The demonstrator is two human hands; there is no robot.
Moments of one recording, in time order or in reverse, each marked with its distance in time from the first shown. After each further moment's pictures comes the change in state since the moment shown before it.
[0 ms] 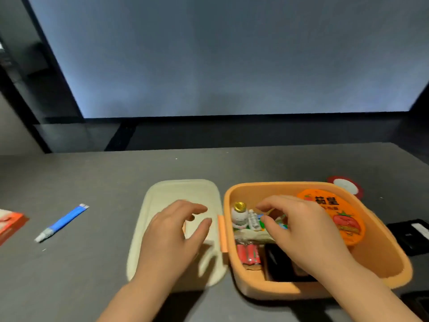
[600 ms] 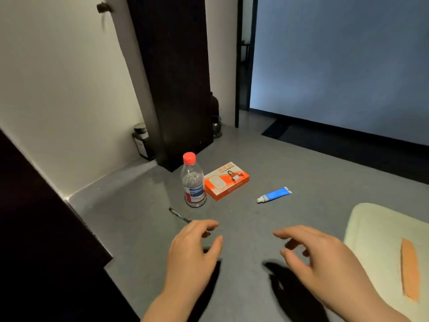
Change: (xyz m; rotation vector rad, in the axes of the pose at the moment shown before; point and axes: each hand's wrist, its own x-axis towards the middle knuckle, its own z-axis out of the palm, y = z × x) left_hand -0.191 -0.173 -0.236 0.274 0.415 -0.685; right_hand -0.009 -0.285 0.171 0.210 -0.465 -0.555
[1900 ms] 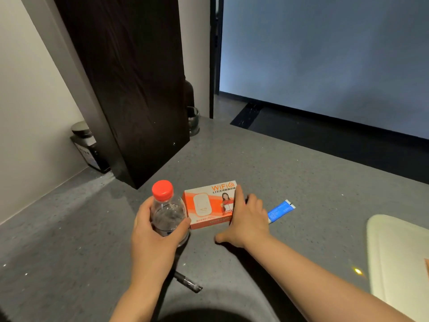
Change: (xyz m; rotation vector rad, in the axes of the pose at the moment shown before) left_hand 0.151 -0.097 0.042 -0.440 0.141 -0.143; right_hand 0.231 0.006 0.141 -0.202 -0.174 0.394
